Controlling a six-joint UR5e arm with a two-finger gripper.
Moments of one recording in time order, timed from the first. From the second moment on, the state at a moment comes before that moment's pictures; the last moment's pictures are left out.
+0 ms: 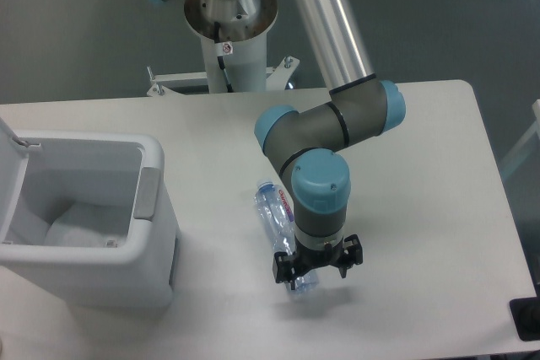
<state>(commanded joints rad) 2.41 -2.20 -1.49 -0.83 1.55 0.20</state>
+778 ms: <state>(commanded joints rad) 2.39 -2.24 -1.49 -0.83 1.56 0.21</state>
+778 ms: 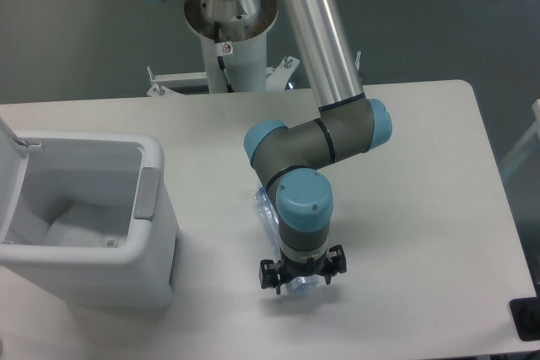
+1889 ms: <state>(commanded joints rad) 2.39 -2.26 -1.49 -0.84 1.56 0.21</state>
